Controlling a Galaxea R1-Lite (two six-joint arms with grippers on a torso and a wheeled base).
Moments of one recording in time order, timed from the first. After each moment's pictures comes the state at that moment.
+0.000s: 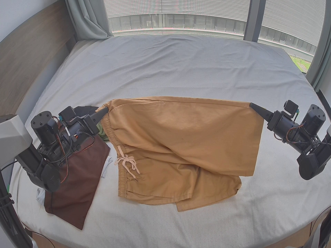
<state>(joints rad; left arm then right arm) -0.14 2.03 -0.63 -1.55 -0.40 -0.53 0.08 1.93 -0.59 -1.54 0.61 0.56</state>
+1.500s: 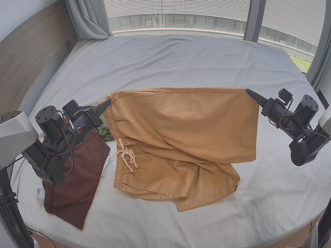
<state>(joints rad) -0.15 2.09 -0.75 -1.55 -0.39 -0.54 0.07 2.04 -0.82 -1.54 0.62 0.56</state>
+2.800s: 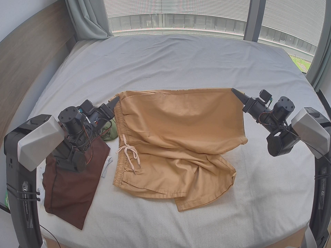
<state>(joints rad) -0.15 2.39 -1.13 -1.55 -0.34 -0.68 0.07 2.40 -1.28 -1.52 0.61 0.56</state>
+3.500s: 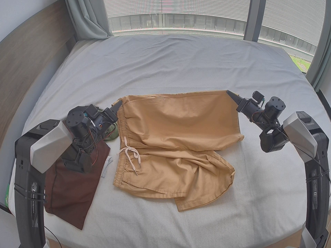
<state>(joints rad) -0.15 2.51 -1.25 -1.55 -0.33 -0.71 0.07 2.56 -1.54 -1.38 0.61 0.57</state>
